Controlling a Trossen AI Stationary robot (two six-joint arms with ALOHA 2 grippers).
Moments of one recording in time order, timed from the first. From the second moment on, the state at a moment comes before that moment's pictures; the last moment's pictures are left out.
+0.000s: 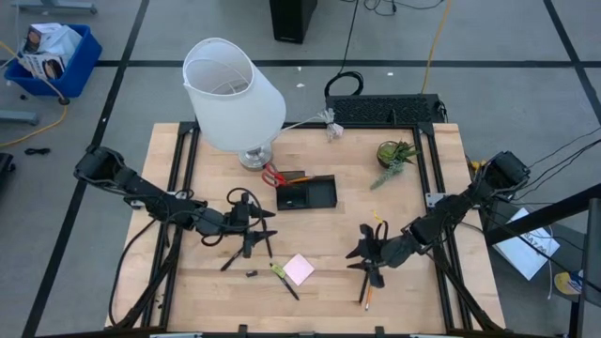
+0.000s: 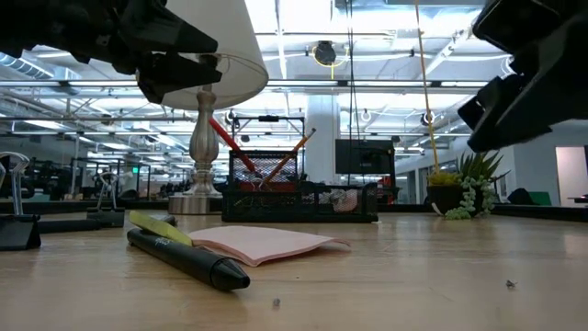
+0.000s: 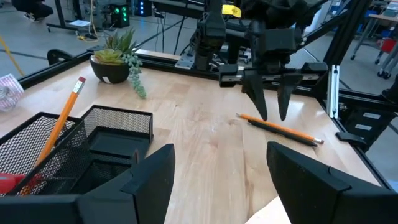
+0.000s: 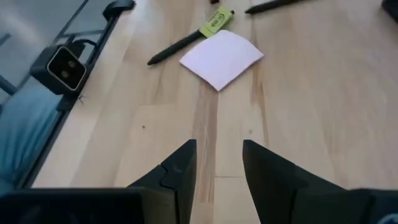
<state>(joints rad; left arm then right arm) -0.40 1.26 0.41 0.64 -0.46 -0.26 0.60 1.41 0.48 0.30 0.29 0.49</state>
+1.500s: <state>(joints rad) -0.40 1.26 0.41 0.65 -0.45 -0.24 0.65 1.41 0.46 0.33 0.18 0.09</state>
